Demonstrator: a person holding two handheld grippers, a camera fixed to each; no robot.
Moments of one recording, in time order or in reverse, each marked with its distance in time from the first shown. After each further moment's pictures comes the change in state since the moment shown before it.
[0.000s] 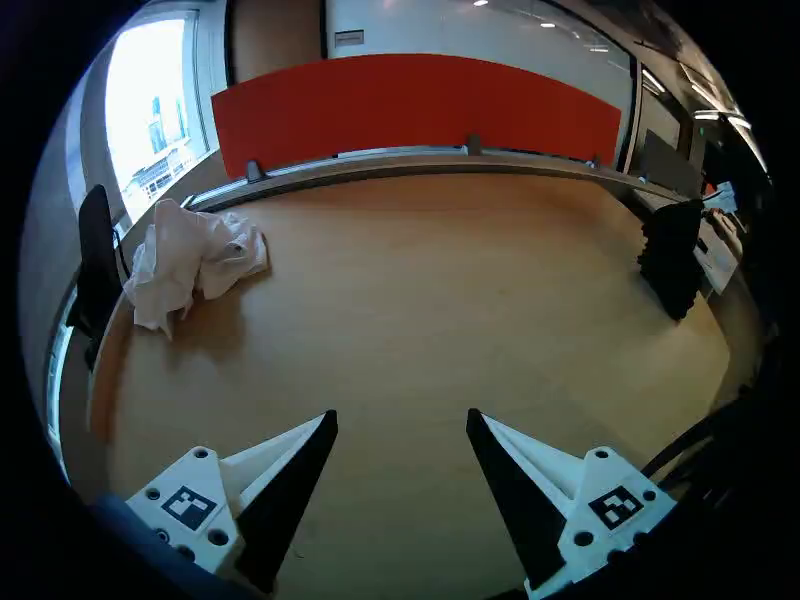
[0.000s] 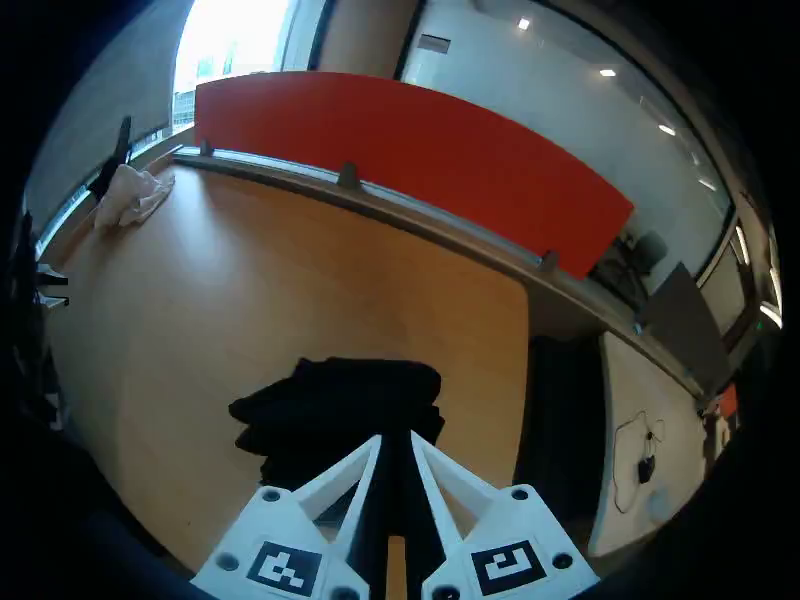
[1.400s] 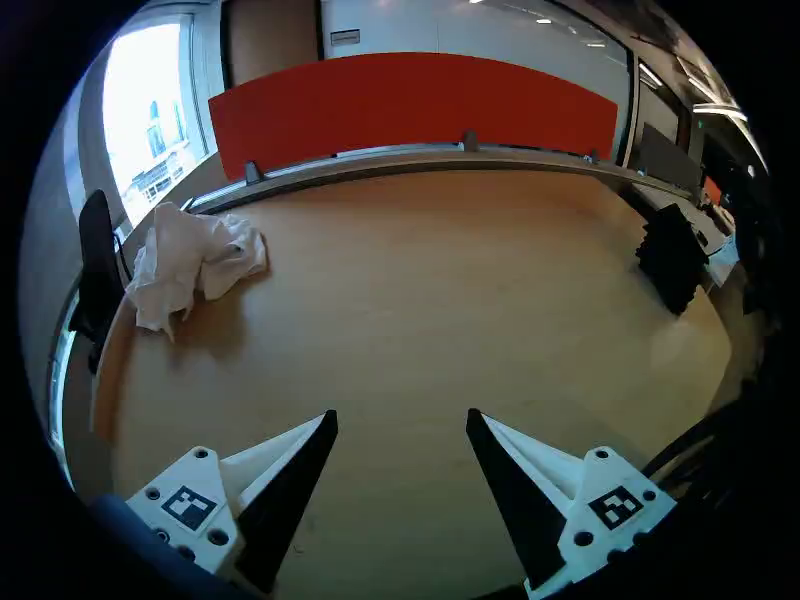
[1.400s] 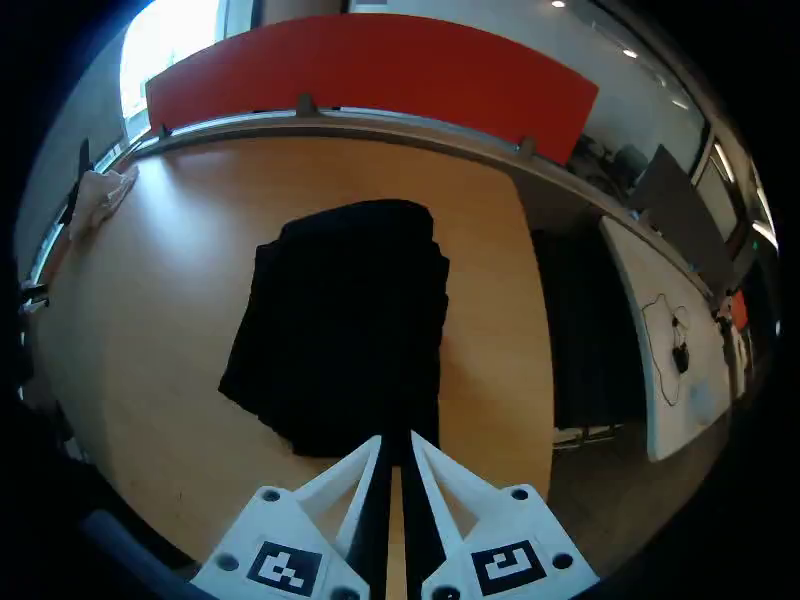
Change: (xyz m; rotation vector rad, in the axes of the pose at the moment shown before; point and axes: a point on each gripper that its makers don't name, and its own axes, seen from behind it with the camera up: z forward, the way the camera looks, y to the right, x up) left arm -0.003 0.001 -0.006 0.010 -0.005 0.017; right arm -0.133 -0.016 0.025 -0.014 -0.158 0.204
